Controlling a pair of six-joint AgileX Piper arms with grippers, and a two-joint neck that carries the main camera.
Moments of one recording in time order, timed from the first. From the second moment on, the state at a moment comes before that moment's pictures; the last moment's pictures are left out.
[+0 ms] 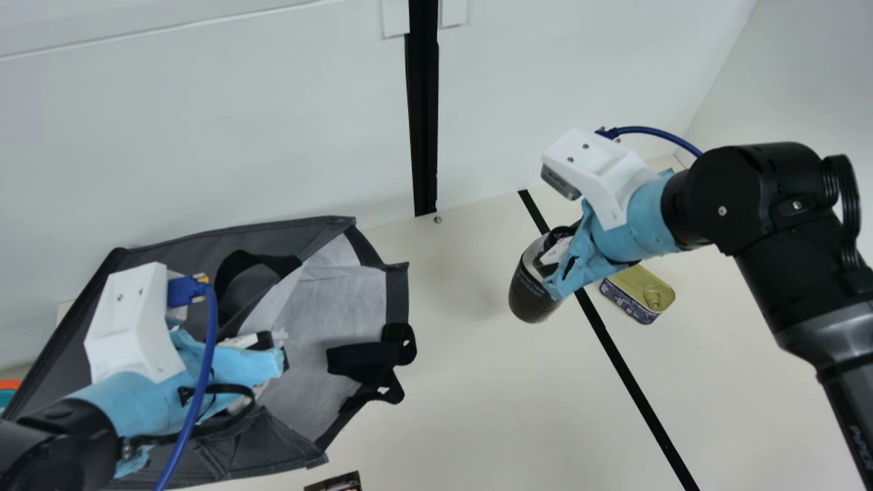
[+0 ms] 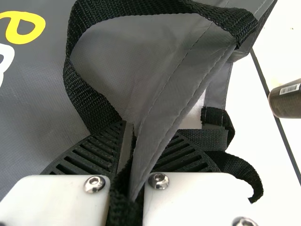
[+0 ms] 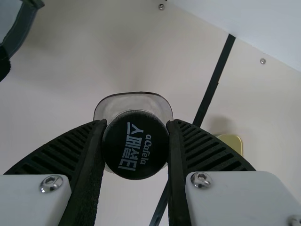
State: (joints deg) left arm -33.5 84.5 -77.7 -4.6 45.3 -22.3; right arm -2.7 82.2 -89.8 8.5 69.9 -31.5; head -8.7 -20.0
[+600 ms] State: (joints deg) left arm -33.5 84.5 -77.7 -4.6 45.3 -22.3; right arm 3.2 78.7 -86.0 9.0 69.9 -31.4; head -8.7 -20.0
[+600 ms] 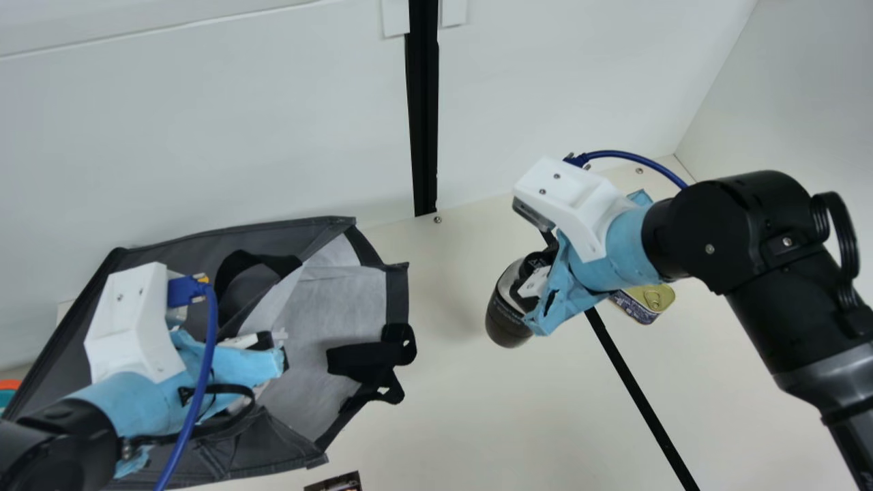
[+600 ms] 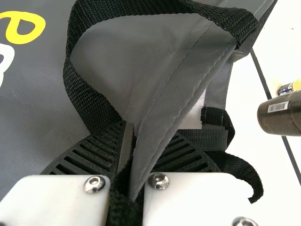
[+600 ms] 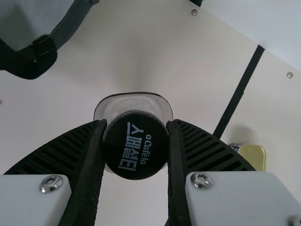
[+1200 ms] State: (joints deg) left arm -33.5 84.5 -77.7 -4.6 45.3 -22.3; right arm 8.2 76.2 -83.6 10.6 69.9 -32.0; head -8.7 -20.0
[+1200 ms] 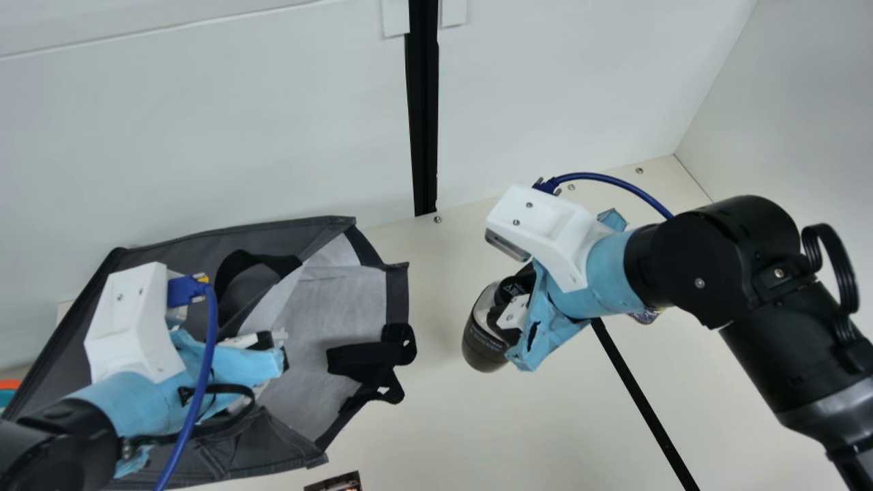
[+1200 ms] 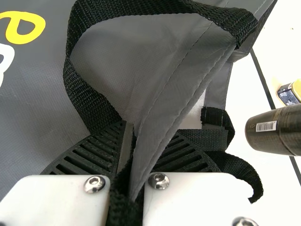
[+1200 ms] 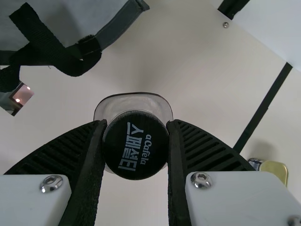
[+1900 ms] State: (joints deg) left arm -33.5 84.5 -77.7 -4.6 45.3 -22.3; right arm 3.4 73.8 -86.3 24.6 69.9 -41.8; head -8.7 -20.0
